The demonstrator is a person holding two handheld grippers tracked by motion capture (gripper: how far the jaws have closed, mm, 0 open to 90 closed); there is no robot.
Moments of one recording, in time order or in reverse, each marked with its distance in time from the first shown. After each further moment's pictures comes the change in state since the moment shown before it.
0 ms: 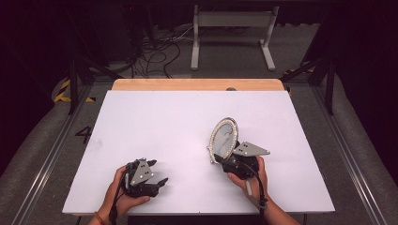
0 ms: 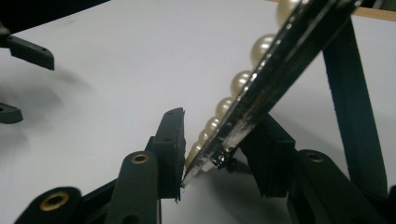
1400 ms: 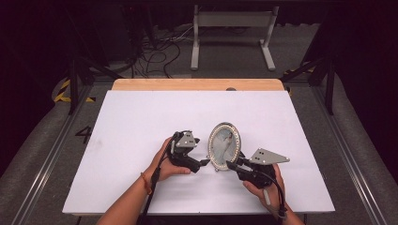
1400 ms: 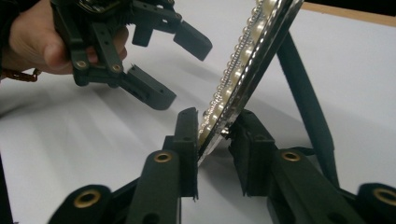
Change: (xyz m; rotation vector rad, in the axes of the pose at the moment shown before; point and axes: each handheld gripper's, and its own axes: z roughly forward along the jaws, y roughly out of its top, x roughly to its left) left arm 0.013 0.103 0.107 -0.079 -0.295 -0.014; right arm -0.005 -0.005 -0.047 -0.001 0.068 -0.043
